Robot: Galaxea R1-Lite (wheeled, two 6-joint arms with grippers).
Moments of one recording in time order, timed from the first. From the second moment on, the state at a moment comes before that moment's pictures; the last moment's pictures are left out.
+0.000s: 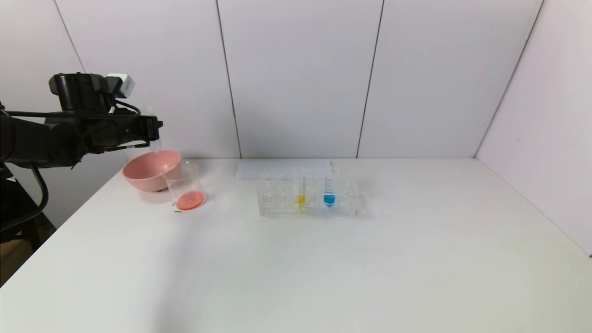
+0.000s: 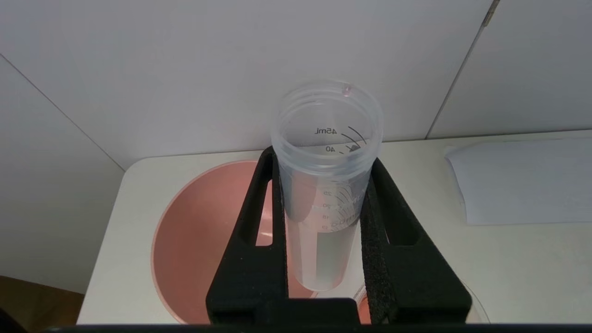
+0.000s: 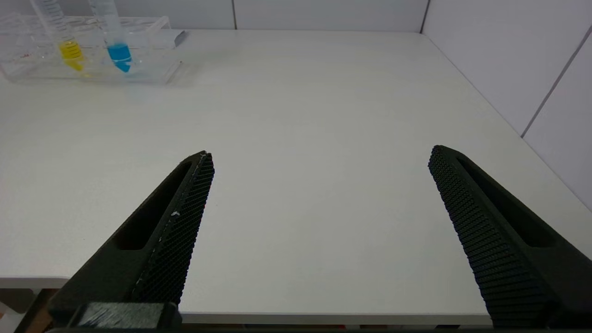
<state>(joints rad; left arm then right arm) 0.09 1.99 -1.41 -0.39 -0.13 0.06 0.00 0.00 0.00 0.00 0.00 0.00</state>
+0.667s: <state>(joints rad) 0.16 2.13 -1.48 -0.40 -0.11 0.04 0.00 0.00 0.00 0.00 0.00 0.00</state>
